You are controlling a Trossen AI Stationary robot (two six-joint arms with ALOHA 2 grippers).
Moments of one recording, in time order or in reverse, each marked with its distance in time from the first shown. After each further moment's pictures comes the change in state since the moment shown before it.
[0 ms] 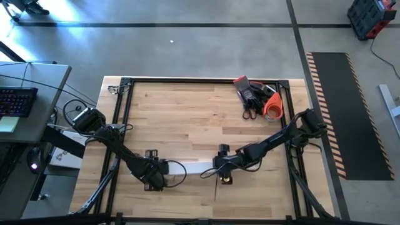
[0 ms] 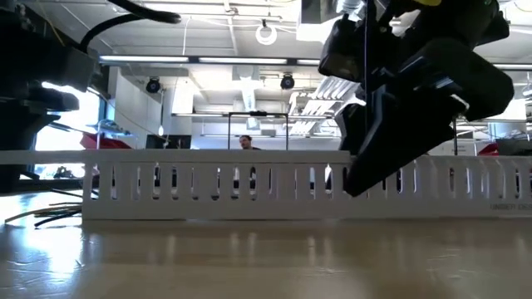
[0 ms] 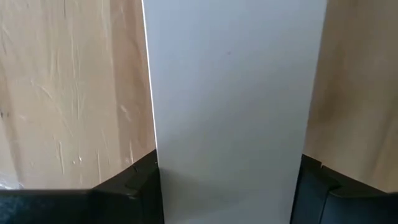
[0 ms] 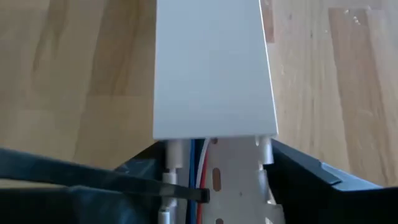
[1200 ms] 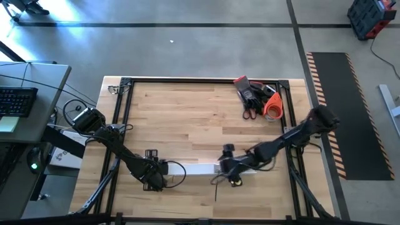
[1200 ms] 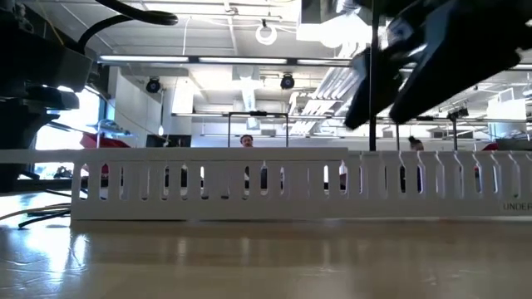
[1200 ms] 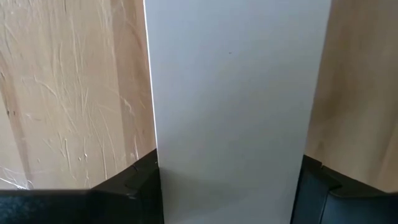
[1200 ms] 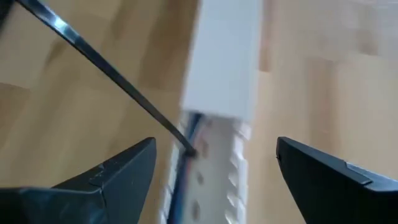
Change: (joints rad) left arm -0.006 0.000 0.002 -0.036 0.008 0.013; right arm 0.077 -0.180 0.001 -0.152 0.043 -0.122
